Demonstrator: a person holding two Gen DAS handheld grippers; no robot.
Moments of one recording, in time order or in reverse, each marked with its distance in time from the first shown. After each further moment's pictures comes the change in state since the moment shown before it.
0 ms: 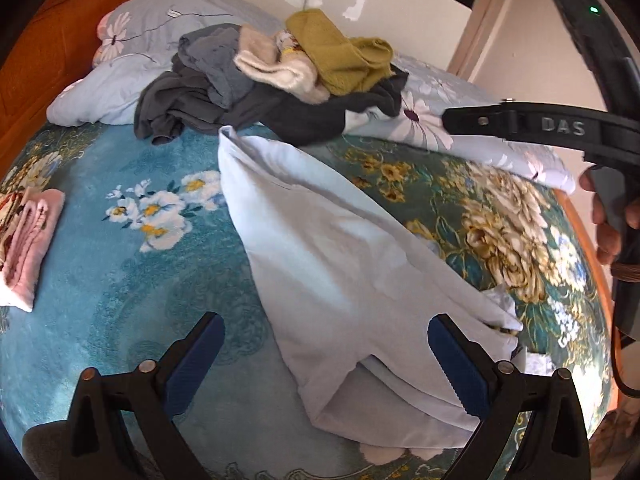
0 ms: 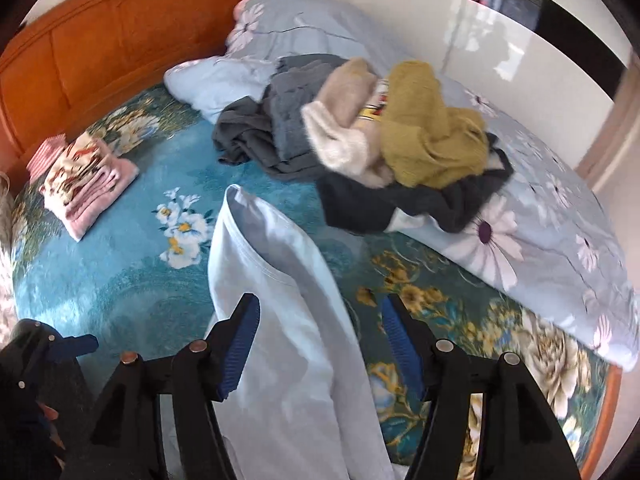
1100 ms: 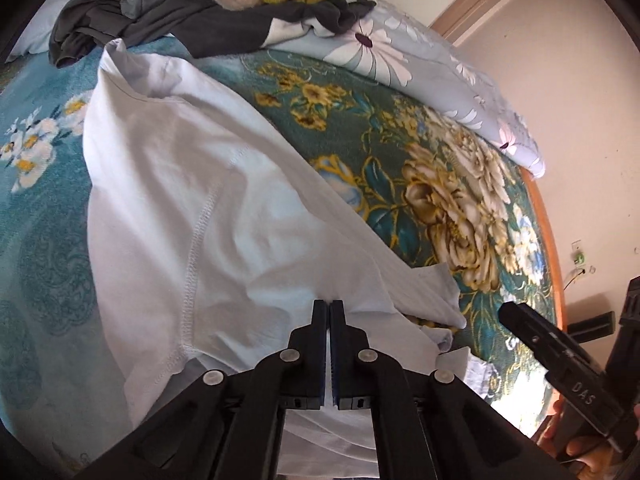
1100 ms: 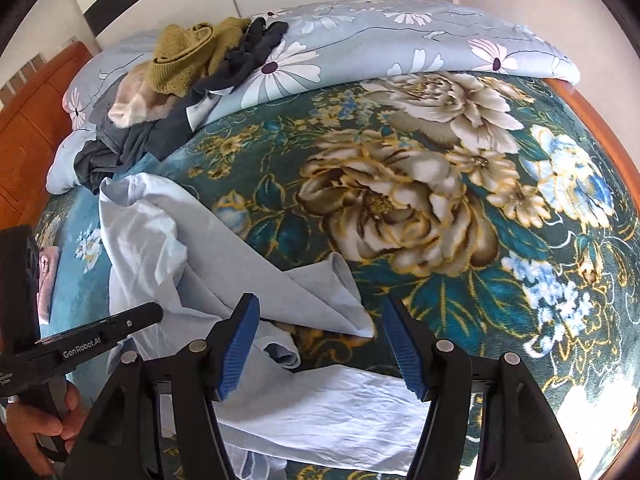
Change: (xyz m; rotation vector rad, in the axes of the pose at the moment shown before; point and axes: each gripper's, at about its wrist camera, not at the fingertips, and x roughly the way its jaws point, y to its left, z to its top) left arm 0.071 -0.050 0.001 -0.159 0.190 -0.246; right arm -0.026 -0.103 -0.207 0.613 0.084 -0.099
